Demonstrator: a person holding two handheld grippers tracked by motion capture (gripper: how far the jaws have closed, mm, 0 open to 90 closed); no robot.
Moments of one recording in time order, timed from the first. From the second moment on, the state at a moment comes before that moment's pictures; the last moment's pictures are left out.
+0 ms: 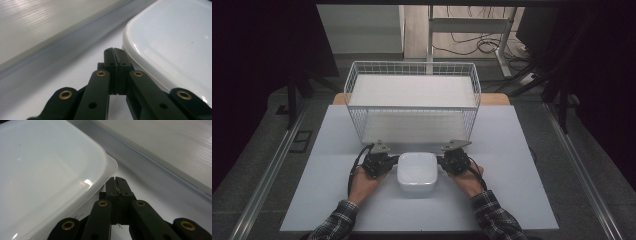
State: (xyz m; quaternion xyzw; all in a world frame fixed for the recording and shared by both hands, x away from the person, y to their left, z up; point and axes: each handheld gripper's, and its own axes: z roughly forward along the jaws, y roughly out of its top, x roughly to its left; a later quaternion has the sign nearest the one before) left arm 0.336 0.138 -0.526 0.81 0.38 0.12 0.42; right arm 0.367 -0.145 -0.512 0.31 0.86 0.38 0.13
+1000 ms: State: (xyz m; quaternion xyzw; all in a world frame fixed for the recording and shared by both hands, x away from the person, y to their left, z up) left arm 0.271 0.167 -0.513 0.80 0.40 0.14 0.42; right arm 0.302 -0.199 -0.488 0.30 0.85 0.40 0.15
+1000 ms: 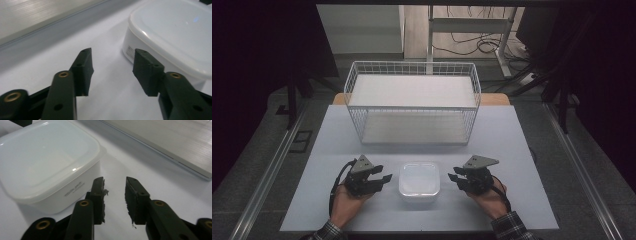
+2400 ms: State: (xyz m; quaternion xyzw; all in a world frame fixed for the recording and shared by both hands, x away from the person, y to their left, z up) left arm 0.262 0.146 -0.500 0.81 0.36 0.11 0.46; right arm 0.287 -0.192 -0.484 0.29 0.85 0.42 0.11
